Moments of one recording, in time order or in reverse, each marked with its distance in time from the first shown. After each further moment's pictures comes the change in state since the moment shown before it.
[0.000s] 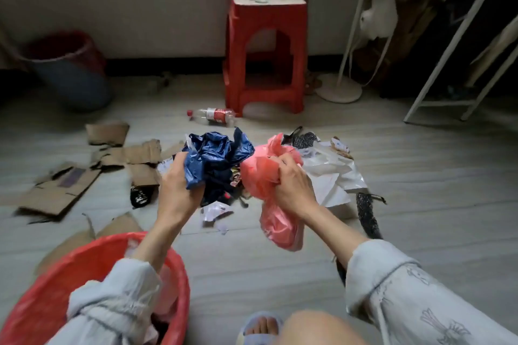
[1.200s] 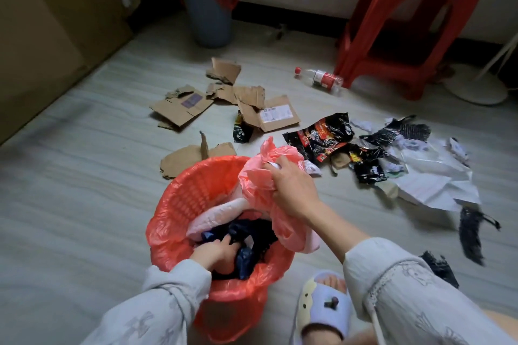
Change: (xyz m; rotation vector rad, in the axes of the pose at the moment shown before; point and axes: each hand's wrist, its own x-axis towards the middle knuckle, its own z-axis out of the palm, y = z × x) left_hand -0.190 -0.172 -0.084 0.765 -1.231 -0.508; right_hand -0.062 -0.169 0.139 -0.302 -0.384 -0.411
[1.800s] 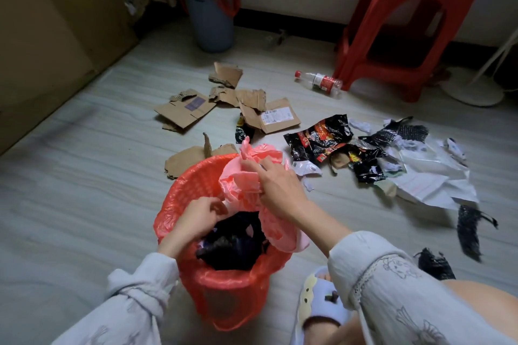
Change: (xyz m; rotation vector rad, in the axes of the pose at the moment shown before) left_hand -0.030 -0.043 -0.033 -0.802 0.736 0.065; right_hand -0.009 -0.023 0.006 0.088 0.070 -0.116
